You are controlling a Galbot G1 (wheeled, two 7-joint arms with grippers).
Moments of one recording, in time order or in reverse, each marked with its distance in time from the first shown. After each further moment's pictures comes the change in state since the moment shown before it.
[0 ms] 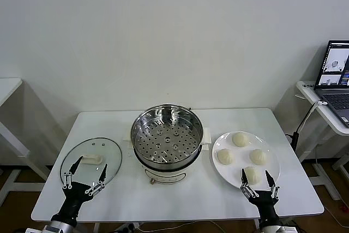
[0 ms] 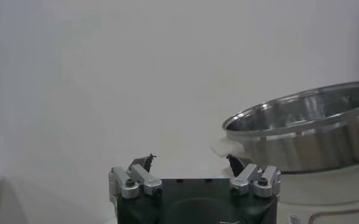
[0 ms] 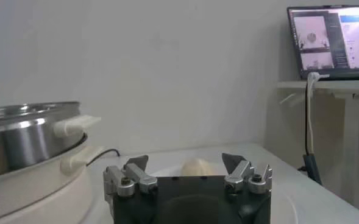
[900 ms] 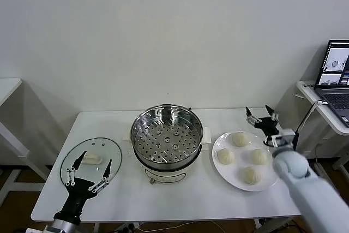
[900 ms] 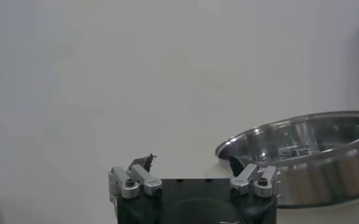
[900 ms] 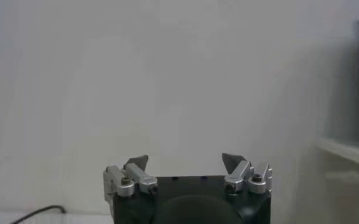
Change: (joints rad) left arm 0.012 -0.008 0.023 -0.066 0.000 -0.001 -0.011; right arm 1.057 -0.354 -0.509 -0.722 0.193 -0.174 -0.487
